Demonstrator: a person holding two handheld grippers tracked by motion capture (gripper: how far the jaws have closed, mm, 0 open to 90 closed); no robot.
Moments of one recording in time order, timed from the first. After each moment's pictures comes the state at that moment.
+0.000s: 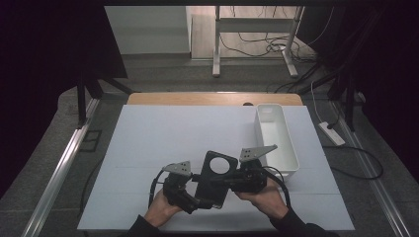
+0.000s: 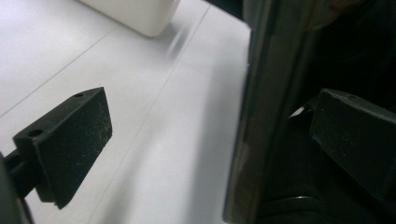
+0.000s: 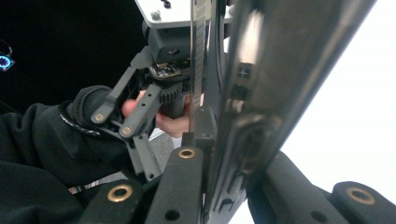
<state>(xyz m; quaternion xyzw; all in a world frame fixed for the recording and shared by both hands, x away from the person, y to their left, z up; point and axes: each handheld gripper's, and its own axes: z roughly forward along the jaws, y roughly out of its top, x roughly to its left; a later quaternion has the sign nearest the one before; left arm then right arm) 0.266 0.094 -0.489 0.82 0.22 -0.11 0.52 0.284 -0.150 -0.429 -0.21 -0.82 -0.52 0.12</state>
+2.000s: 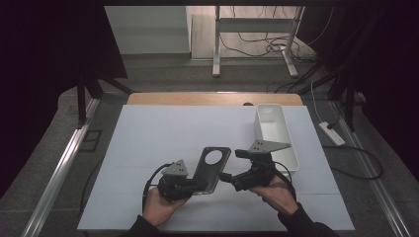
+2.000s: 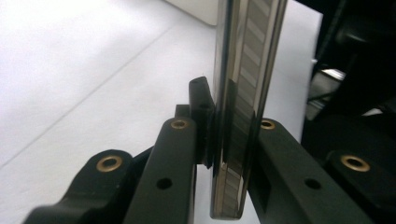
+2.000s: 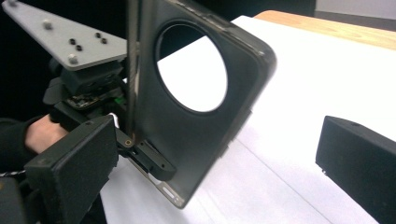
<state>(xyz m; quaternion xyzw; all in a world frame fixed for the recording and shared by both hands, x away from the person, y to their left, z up) 0.260 0.104 -0.488 0.84 0.29 0.01 0.47 0.293 -0.166 -0.416 -0.28 -0.80 -0.52 -0.04</state>
